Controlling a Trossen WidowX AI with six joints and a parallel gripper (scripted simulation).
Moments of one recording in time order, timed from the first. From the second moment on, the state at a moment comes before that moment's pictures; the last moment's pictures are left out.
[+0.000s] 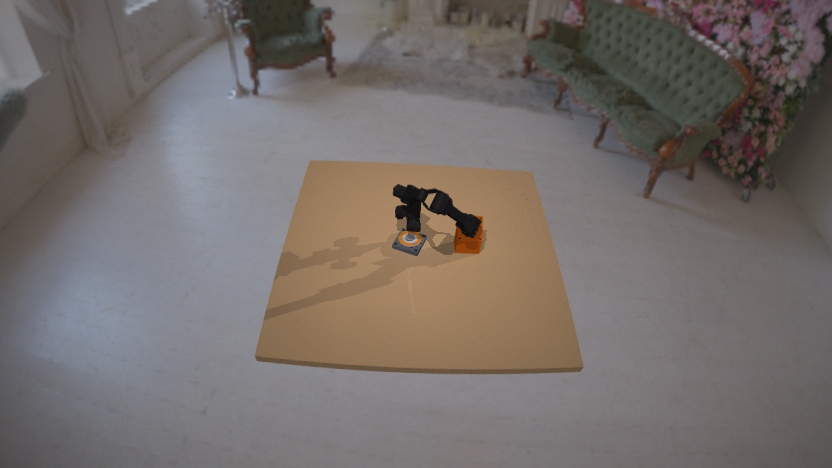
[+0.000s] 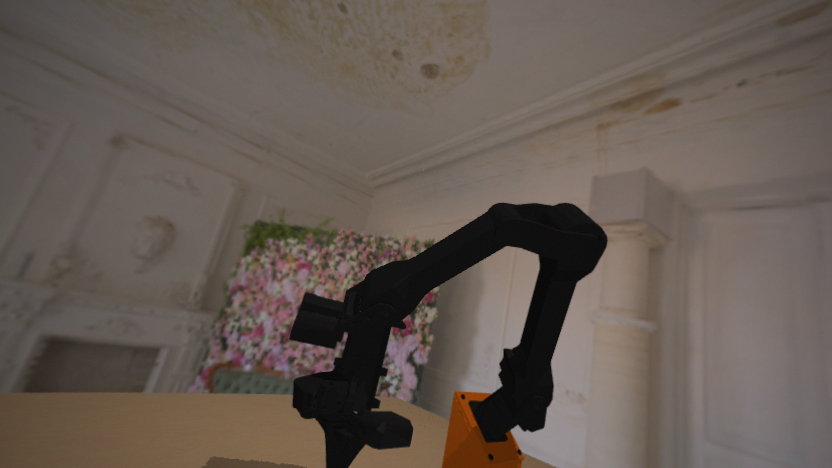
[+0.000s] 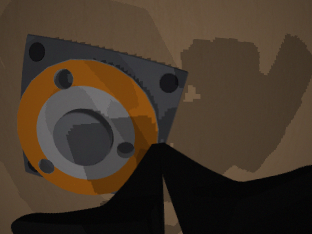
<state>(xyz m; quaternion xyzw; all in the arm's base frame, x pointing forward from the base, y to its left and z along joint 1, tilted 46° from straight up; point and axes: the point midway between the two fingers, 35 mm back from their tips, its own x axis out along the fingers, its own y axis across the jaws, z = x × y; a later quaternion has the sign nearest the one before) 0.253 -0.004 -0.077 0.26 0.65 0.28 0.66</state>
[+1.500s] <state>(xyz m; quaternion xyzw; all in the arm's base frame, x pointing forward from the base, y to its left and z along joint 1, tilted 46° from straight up) 0.226 0.007 -0.066 0.26 0.65 0.28 0.66</state>
